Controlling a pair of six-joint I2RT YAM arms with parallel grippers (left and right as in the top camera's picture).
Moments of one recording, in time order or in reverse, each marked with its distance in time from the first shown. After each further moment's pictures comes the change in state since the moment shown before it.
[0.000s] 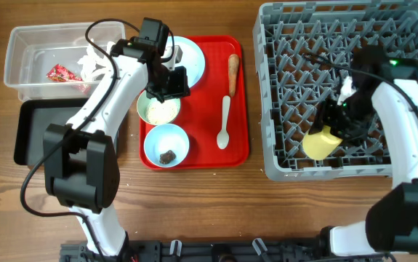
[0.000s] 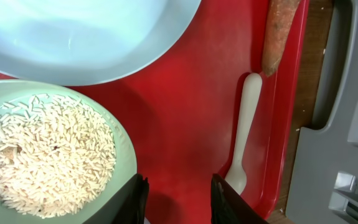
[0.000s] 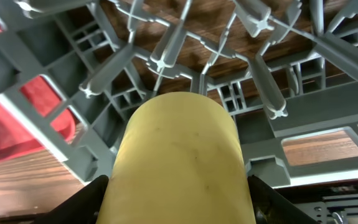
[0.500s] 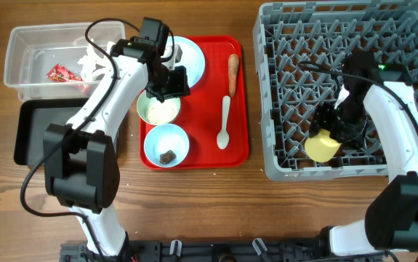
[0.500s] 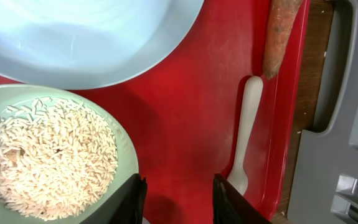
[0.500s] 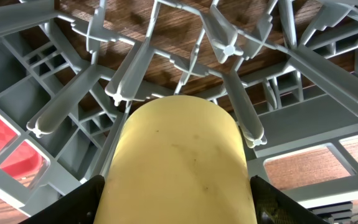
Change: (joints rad) left arm 0.000 0.000 0.000 0.007 -0.008 0.000; right arm 0.011 0.009 -0.073 0.089 0.086 0.044
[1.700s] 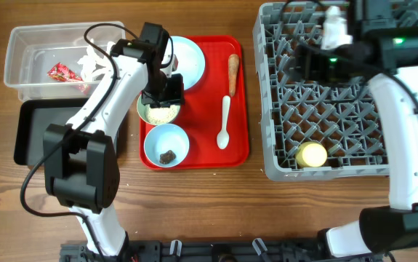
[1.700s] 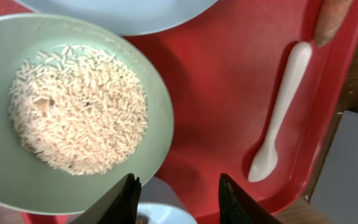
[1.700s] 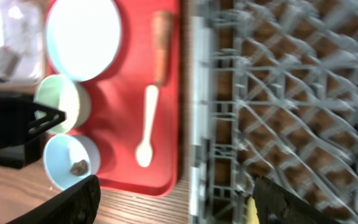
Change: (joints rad) left arm 0.000 0.000 0.000 -0.130 -0.074 0.000; right arm 0.197 0.004 0.507 0.063 -0.195 -0.132
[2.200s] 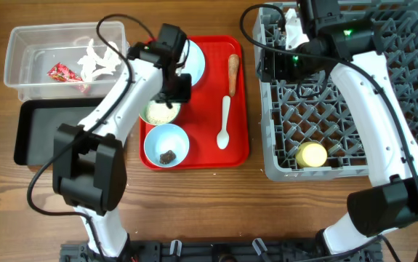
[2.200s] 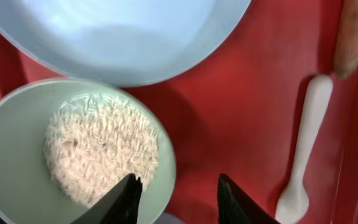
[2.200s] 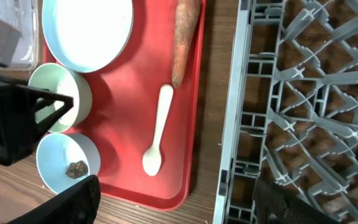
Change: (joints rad) left arm -0.092 0.005 0.000 0.105 -0.209 -0.007; right arm 0.106 0.116 0.000 0.066 0.030 0.027
